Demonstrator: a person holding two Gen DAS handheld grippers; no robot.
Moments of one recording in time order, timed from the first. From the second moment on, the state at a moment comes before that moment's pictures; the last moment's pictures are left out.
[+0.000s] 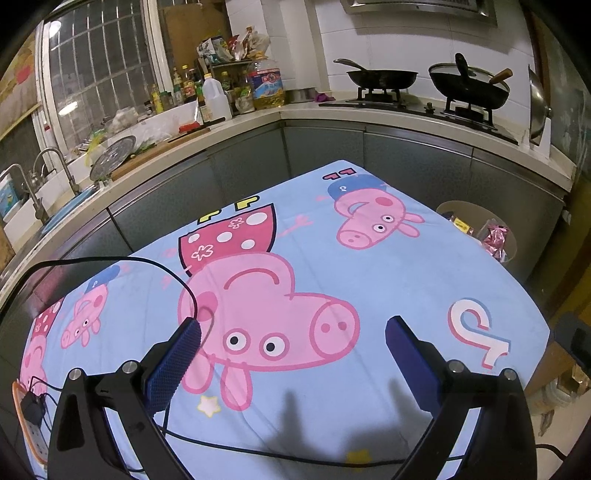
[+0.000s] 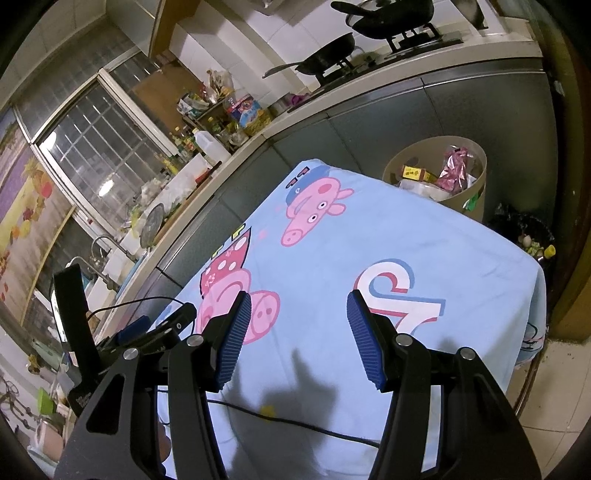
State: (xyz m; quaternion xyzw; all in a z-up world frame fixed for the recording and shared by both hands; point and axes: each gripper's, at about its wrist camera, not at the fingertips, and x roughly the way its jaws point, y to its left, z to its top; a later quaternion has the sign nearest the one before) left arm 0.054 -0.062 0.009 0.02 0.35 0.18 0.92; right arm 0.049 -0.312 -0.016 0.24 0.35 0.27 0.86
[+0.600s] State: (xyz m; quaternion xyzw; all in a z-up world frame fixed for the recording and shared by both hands) left arm 0.054 -0.073 0.009 0.04 0.35 0.17 0.92; right arm 0.045 -0.319 -0.019 0.26 0.35 0.26 0.86
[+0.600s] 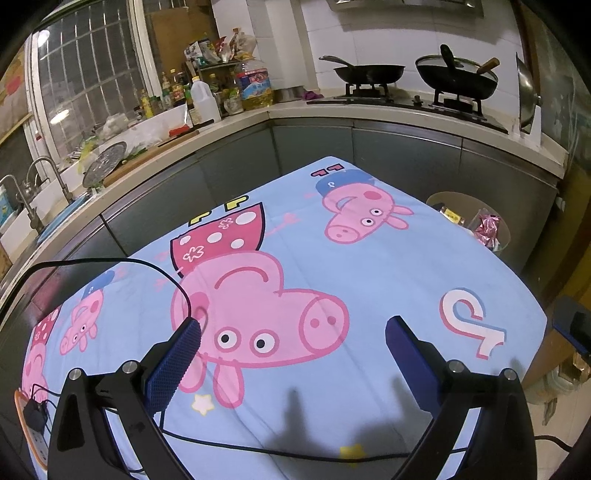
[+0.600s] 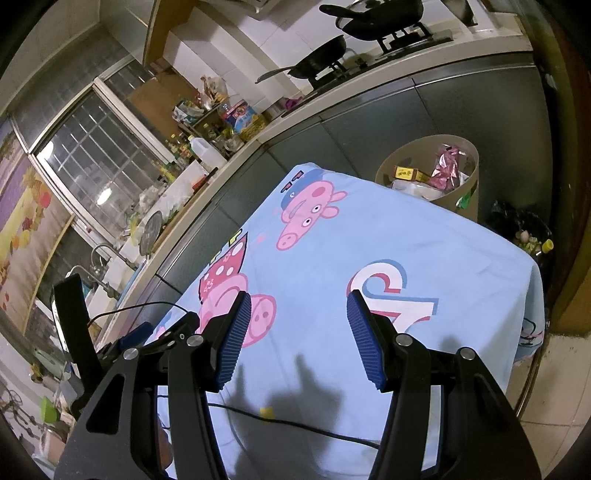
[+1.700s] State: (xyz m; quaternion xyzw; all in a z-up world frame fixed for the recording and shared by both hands) left arm 0.055 -0.064 -0.003 0.04 0.37 0.18 0.91; right arm 0.045 -0.321 -0.024 0.26 0.35 0.25 0.86
